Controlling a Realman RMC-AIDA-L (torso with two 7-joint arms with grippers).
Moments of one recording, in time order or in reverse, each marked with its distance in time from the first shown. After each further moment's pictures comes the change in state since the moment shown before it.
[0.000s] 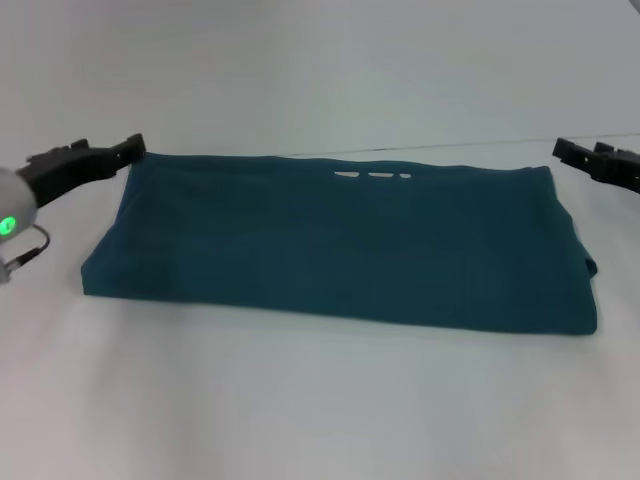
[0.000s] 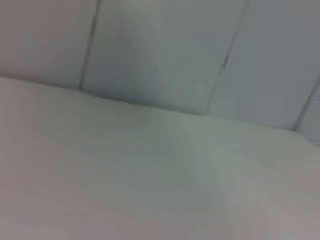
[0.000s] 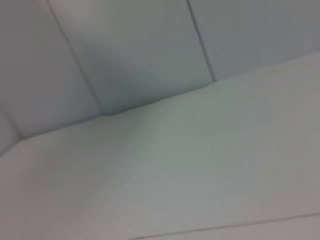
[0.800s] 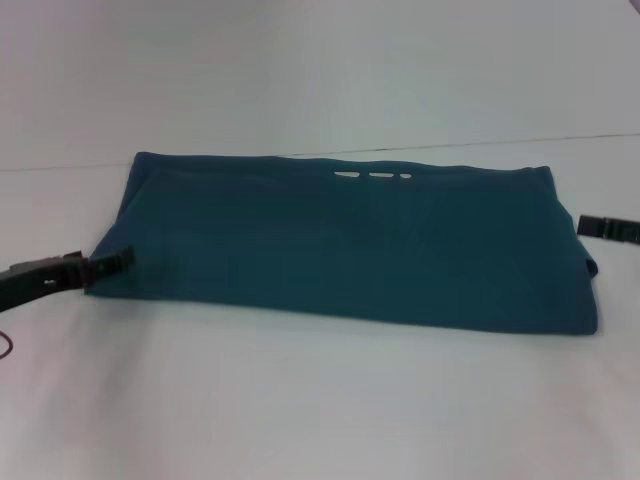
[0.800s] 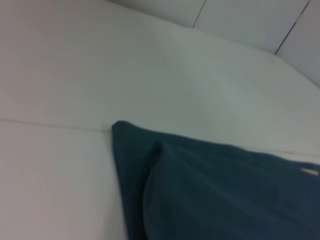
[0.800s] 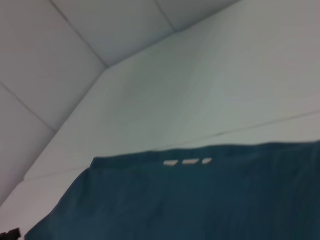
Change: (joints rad) left arm 0.208 -0.006 0.080 0.199 0.274 0.264 -0.318; right arm -0.153 -0.088 -0.086 -0.233 -0.218 -0.515 0.465
